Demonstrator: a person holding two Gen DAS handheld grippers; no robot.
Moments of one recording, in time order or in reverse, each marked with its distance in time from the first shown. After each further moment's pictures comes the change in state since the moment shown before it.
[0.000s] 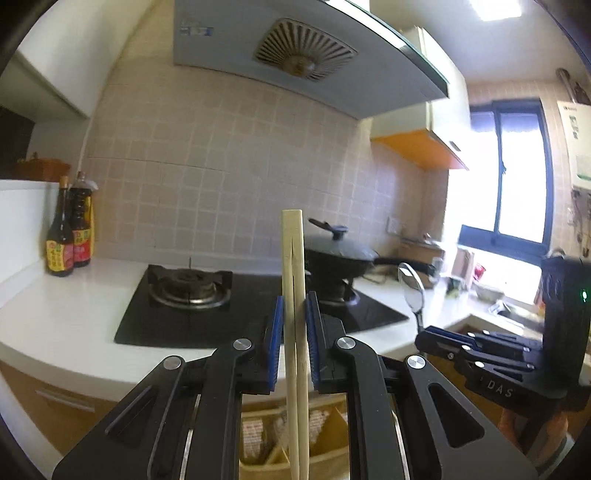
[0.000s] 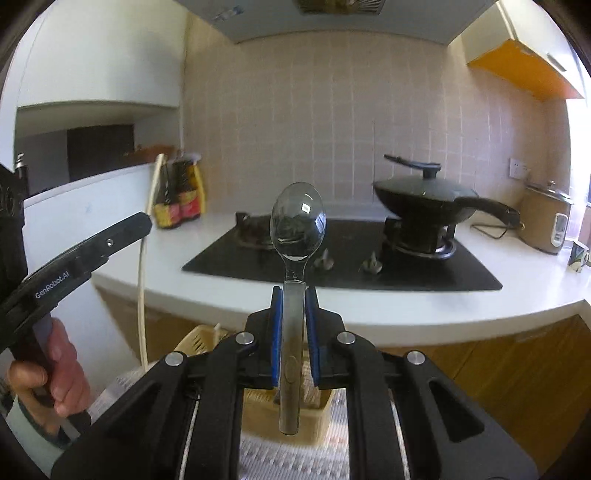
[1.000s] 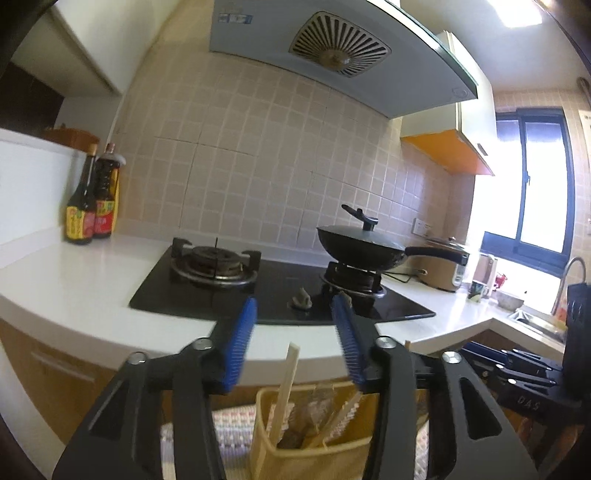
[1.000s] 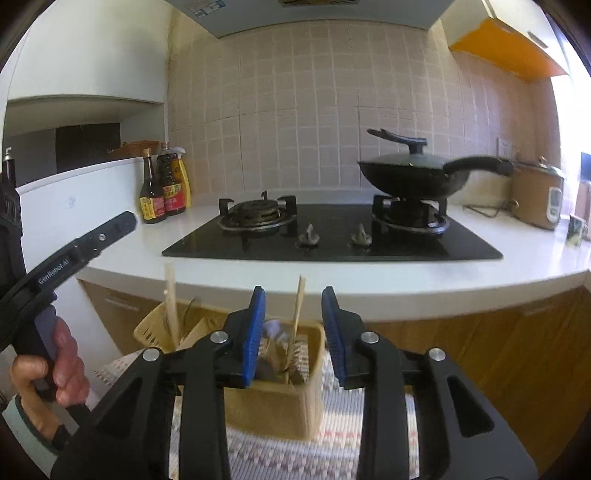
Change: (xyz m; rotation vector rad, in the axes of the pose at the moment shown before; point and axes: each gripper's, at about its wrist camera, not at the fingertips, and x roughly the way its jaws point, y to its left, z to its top) left arm 0.000 0.039 -0.046 -0.064 0.009 0.066; right arm -0.003 -0.017 -0.059 0.042 0.046 -0.024
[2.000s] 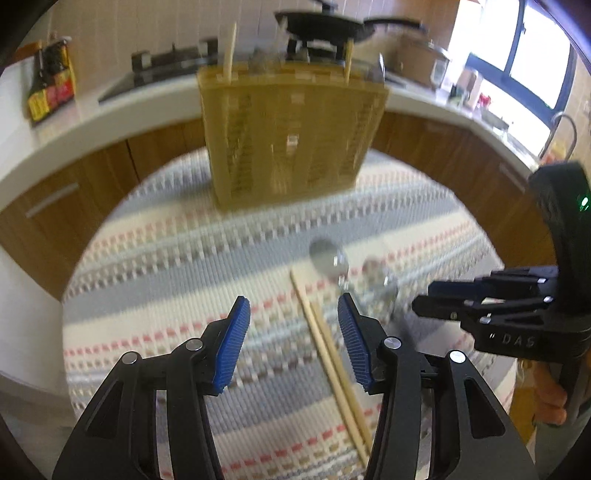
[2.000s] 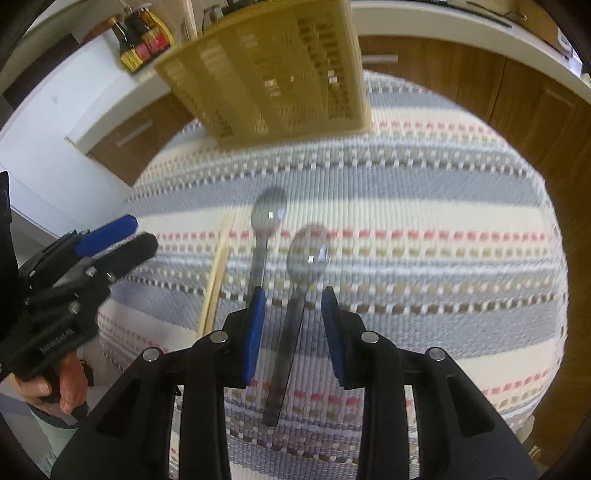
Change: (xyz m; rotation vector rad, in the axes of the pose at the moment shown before) left arm -0.060 -0.022 -0.146 0.145 0.813 -0.037; right arm -0.019 0.052 -0.157 0.202 0.754 0.069
